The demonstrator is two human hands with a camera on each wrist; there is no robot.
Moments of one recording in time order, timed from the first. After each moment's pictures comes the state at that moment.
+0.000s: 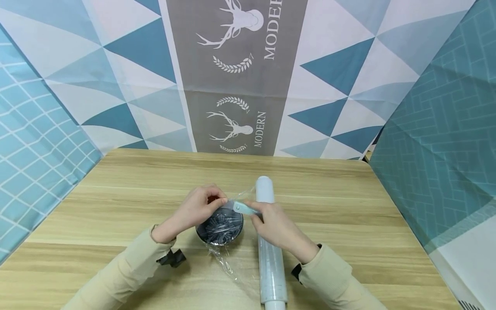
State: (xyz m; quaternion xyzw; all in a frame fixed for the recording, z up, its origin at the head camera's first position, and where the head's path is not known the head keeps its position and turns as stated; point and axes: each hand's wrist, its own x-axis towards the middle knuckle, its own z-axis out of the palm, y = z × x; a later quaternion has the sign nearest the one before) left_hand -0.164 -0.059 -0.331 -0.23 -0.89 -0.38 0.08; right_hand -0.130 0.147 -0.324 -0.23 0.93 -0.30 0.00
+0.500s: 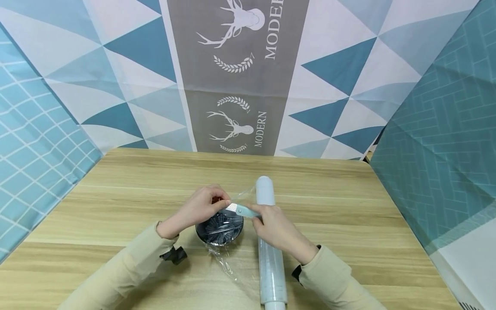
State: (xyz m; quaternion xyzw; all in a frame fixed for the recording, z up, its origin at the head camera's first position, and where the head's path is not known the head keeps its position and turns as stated) left_hand -0.176 -0.056 -0.339 -0.26 -0.90 -0.34 0.06; right_hand -0.133 0.146 -0.332 -0.22 0.93 -0.28 0.00
